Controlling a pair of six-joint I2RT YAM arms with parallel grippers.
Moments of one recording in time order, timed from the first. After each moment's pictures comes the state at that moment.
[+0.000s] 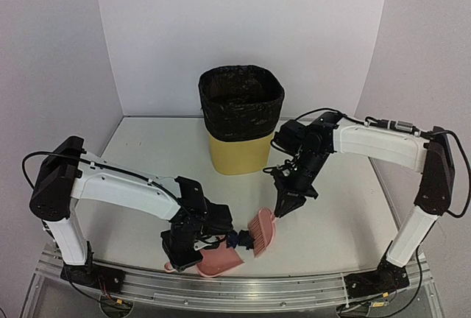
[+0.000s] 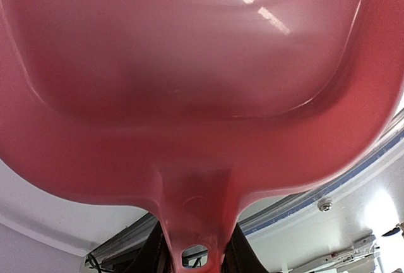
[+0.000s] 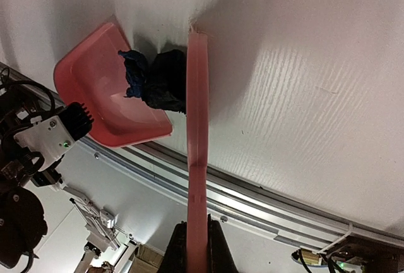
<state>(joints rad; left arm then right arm) -1.31 1.84 1.22 -1.19 0.12 -0.29 0.80 1.73 1.42 -1.17 -0.47 0.64</state>
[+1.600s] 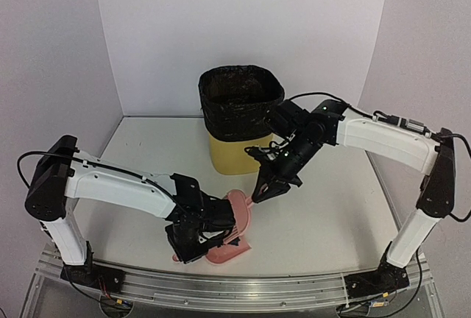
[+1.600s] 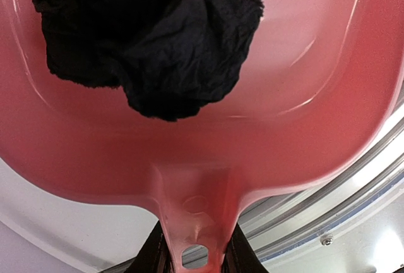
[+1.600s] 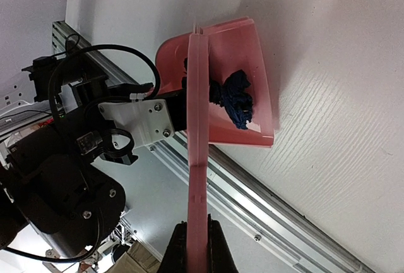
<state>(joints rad) -1.32 1.81 1.23 -1.10 -0.03 -0.34 0.88 1.73 1.56 -1.06 -0.56 0.58</state>
